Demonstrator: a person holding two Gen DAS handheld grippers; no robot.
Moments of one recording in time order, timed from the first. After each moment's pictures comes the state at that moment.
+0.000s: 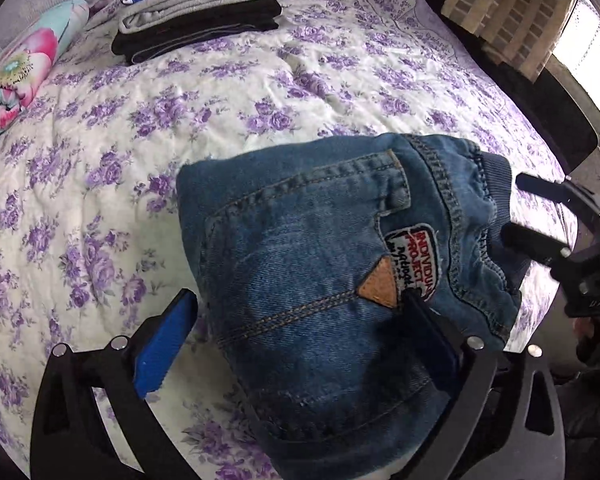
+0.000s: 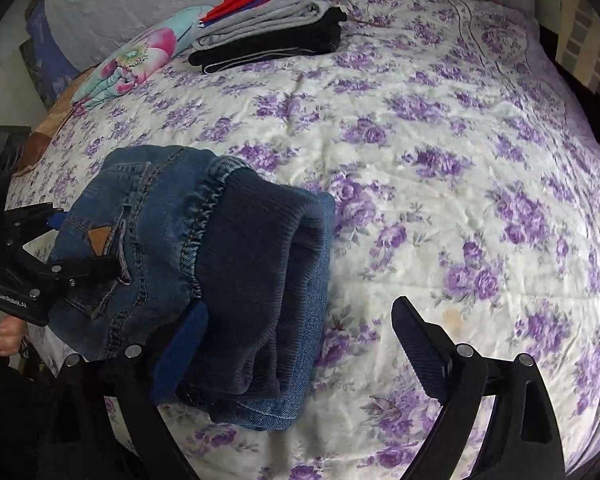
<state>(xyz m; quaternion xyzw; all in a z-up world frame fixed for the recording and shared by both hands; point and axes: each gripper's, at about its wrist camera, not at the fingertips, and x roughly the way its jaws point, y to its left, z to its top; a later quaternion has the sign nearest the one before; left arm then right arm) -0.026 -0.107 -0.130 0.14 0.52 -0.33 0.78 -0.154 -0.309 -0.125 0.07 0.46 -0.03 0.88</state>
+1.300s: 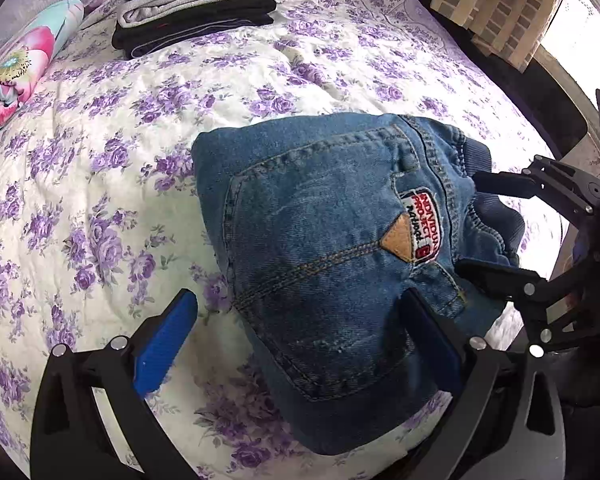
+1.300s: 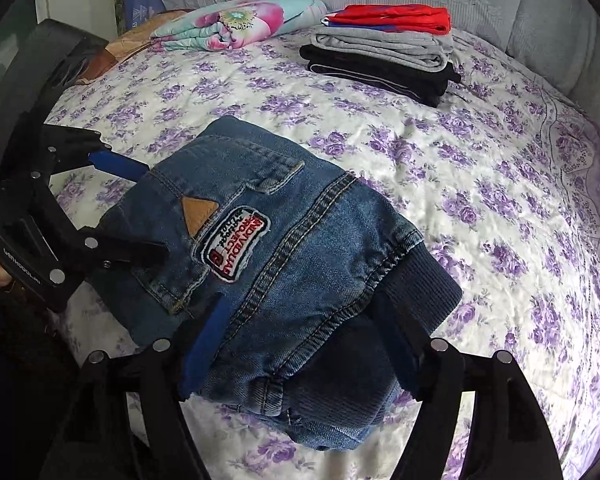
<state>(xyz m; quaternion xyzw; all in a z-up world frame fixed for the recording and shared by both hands) -0.029 -0.091 -0.141 0.14 0.52 -0.35 0.76 -0.138 -0.241 -0.119 -0.06 0.47 0.08 0.88</state>
